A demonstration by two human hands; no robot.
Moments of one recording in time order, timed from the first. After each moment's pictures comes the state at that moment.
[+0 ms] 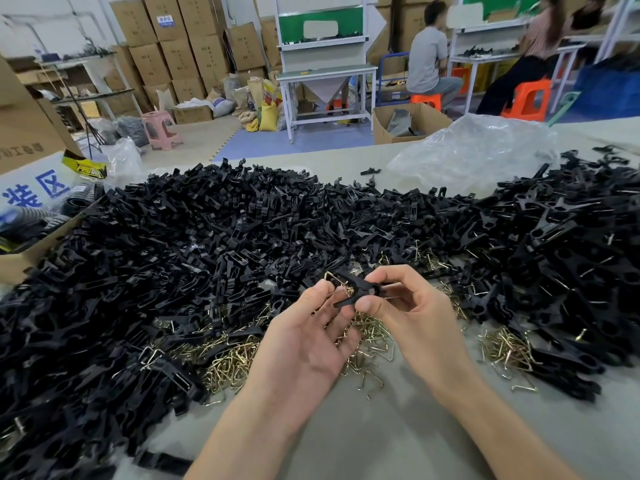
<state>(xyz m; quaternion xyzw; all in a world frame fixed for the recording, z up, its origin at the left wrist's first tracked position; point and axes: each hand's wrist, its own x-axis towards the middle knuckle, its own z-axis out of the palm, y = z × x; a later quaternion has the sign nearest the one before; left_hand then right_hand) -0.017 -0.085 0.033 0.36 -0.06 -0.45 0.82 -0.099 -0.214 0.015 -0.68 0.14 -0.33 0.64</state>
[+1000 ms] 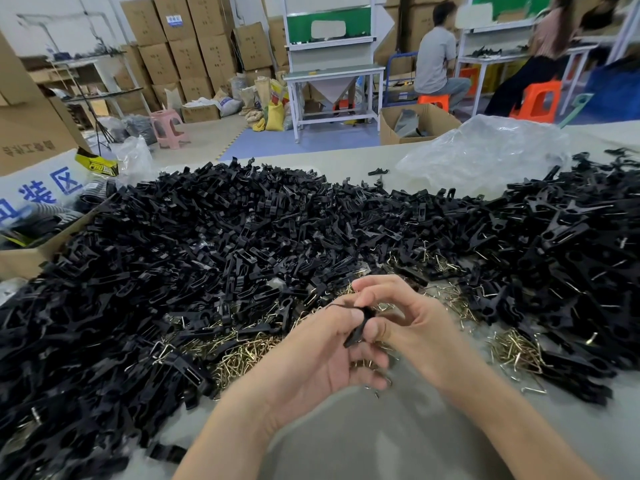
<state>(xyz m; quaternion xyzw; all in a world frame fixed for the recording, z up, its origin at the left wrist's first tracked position) -0.012 -0.076 0.036 0.43 -0.26 -0.55 0.67 -0.100 -0.214 0.014 -0.70 0.03 -0.22 0.68</state>
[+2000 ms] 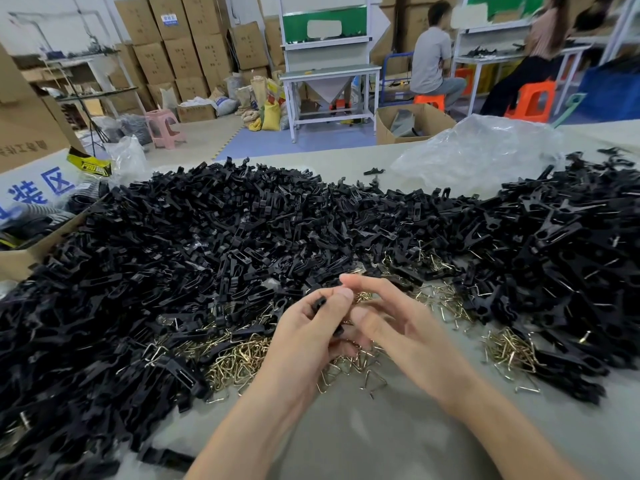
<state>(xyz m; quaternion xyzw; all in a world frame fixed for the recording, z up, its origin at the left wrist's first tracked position) -0.017 -0.087 0.027 0.56 -0.22 -0.33 0.73 -0.102 -0.211 0.006 -0.74 0.03 -0.22 0.64</state>
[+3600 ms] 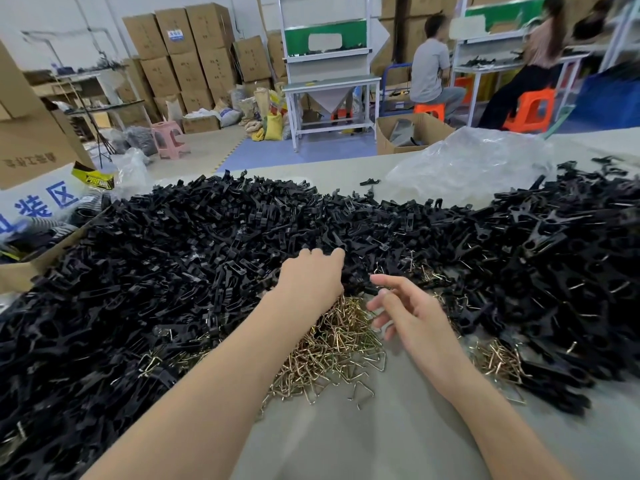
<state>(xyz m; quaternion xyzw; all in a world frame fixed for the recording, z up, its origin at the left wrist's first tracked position) 0.061 -0.167 0.045 0.91 -0.41 0.04 -0.05 -0.090 -0.248 -0.006 -0.69 0.20 -0.26 0.64</state>
